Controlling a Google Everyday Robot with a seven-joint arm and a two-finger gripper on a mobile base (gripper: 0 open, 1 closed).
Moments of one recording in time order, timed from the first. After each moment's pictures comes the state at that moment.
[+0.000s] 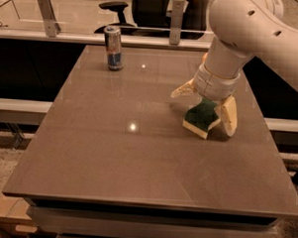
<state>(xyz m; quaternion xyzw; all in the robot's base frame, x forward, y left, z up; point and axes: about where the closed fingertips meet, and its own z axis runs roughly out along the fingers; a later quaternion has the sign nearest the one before) 0.551 -0.146 0.818 -0.93 0.36 0.00 0.06</state>
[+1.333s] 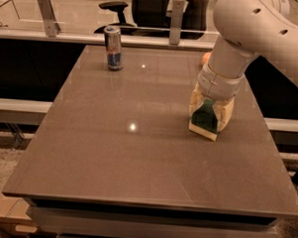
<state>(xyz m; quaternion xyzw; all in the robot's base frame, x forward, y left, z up) 0.545 -0.152 0.822 -0.94 0.34 0.01 0.06</state>
